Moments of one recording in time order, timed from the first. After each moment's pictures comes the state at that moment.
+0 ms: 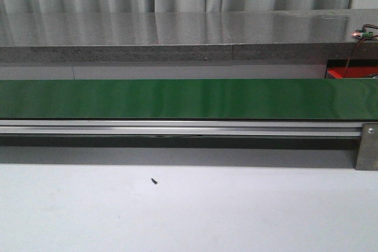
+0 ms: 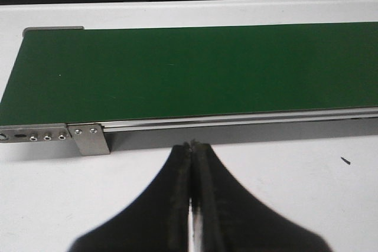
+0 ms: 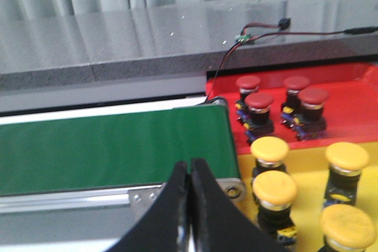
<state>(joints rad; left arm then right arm) 0.12 0.63 -0.58 -0.45 0.64 0.41 -0.05 0.10 0.02 0.00 -0.03 0.15</state>
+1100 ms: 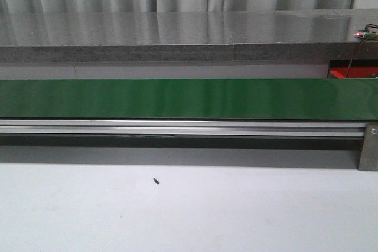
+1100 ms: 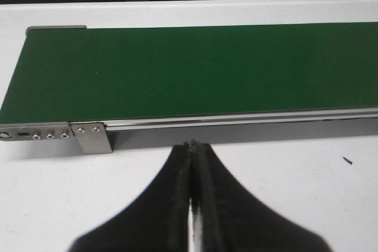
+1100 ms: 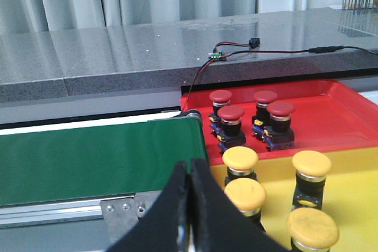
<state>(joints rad) 0.12 0.63 -0.58 -0.45 0.64 0.41 -0.10 -0.01 0.03 -0.17 0.04 0.29</state>
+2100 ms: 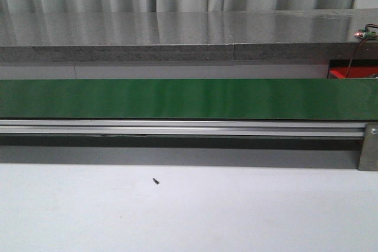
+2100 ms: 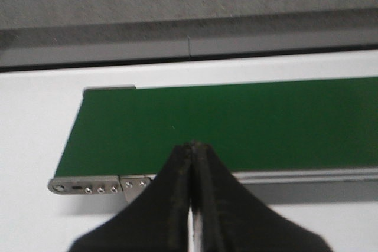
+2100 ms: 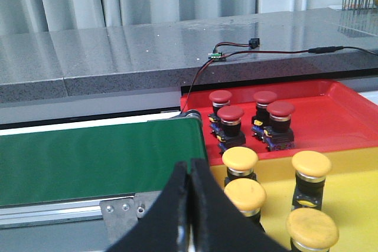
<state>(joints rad) 0.07 0.53 -0.45 -0.34 0.33 0.34 -0.10 -0.01 0.03 -0.17 0.04 0.29</state>
